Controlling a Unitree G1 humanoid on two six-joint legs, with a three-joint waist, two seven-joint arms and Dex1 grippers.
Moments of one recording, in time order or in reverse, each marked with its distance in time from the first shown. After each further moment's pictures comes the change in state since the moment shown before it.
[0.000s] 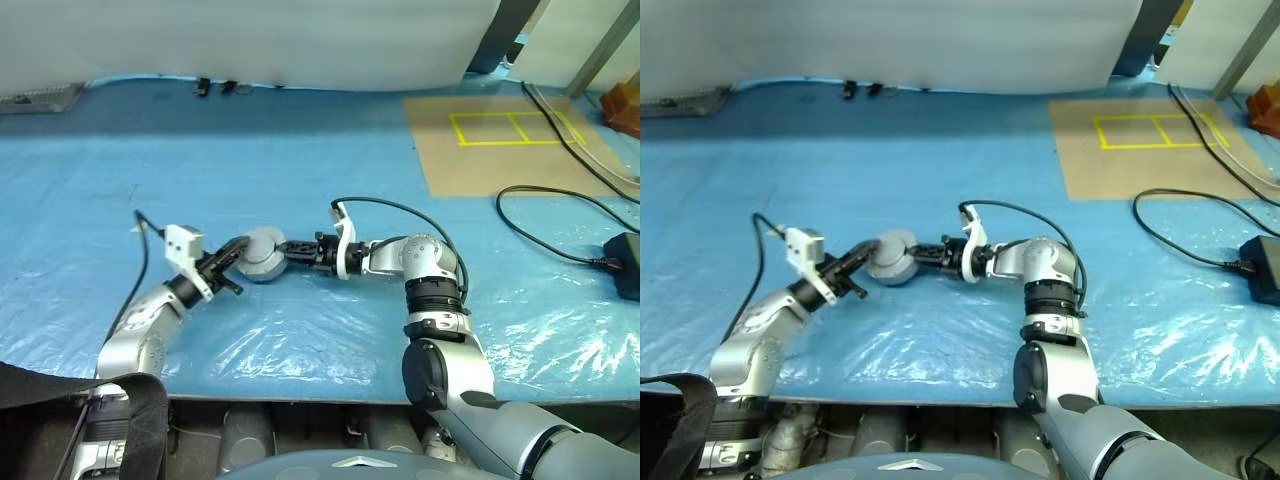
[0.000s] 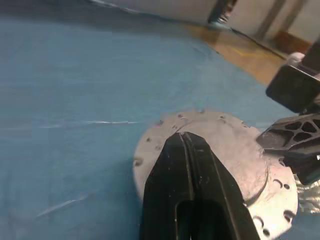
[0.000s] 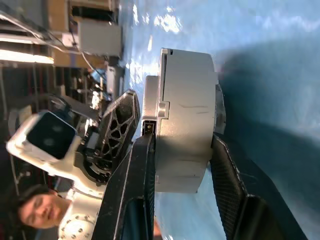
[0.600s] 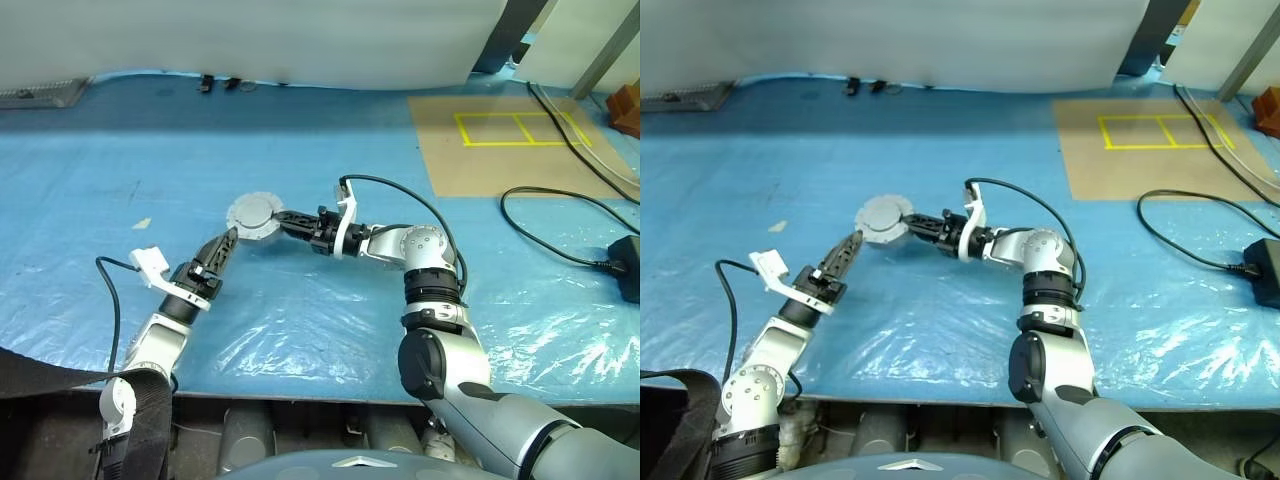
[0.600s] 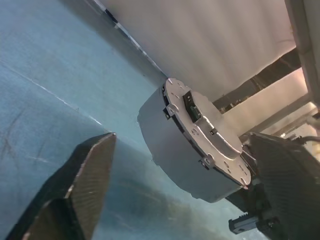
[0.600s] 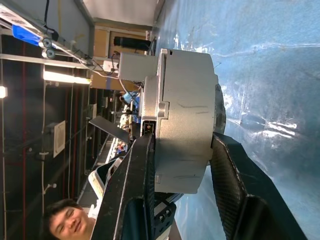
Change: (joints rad) left arm 0.087 -0.226 0.120 -0.112 -0.450 0.166 0.224; right arm -0.034 0.015 -0.040 0.030 0.119 -0.072 -0.018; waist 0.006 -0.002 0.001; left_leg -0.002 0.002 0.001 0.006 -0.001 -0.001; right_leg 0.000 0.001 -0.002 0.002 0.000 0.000
